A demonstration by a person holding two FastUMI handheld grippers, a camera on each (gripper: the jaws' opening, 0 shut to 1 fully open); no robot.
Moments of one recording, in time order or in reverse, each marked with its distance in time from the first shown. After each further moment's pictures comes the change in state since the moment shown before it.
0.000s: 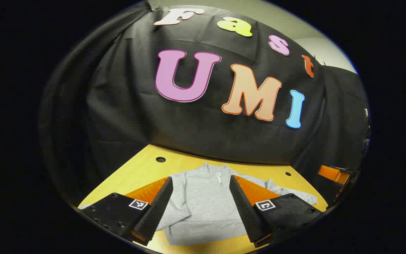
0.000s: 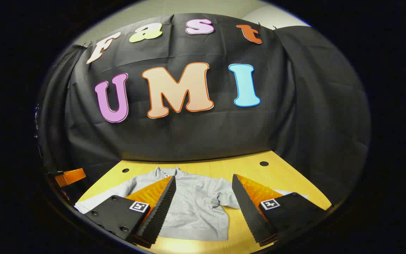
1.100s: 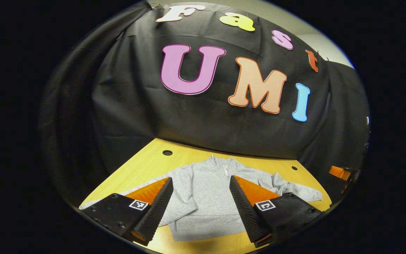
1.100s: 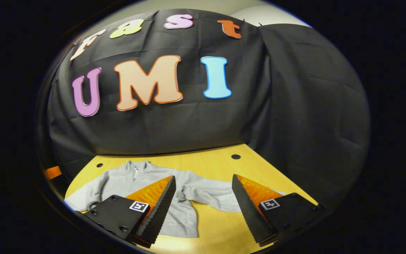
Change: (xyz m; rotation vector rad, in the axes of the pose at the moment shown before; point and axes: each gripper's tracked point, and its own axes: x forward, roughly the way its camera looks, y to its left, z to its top) left arm -0.001 0.006 -0.020 0.027 0.047 0.033; right arm 0.002 -0.116 -0.030 0.025 0.062 -0.242
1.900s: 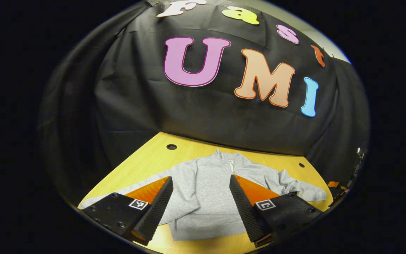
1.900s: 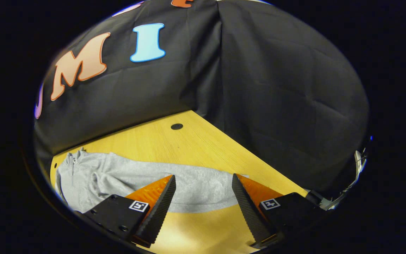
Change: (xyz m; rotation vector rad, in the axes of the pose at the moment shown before) left arm 0.020 0.004 -0.011 -0.002 0.055 0.059; right arm 0.112 -0.169 -0.103 0.085 0.246 -0.296
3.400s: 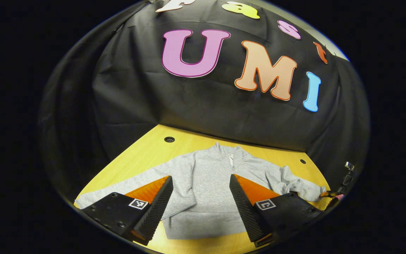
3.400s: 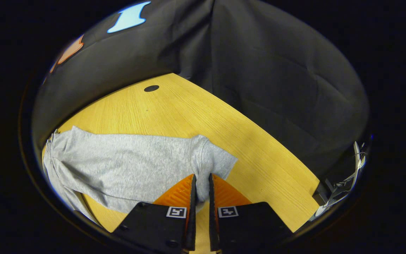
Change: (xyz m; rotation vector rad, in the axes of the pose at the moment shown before) left arm 0.010 -0.007 -0.016 -0.012 0.056 0.004; right arm 0.062 -0.029 -0.072 -0.025 0.234 -0.082
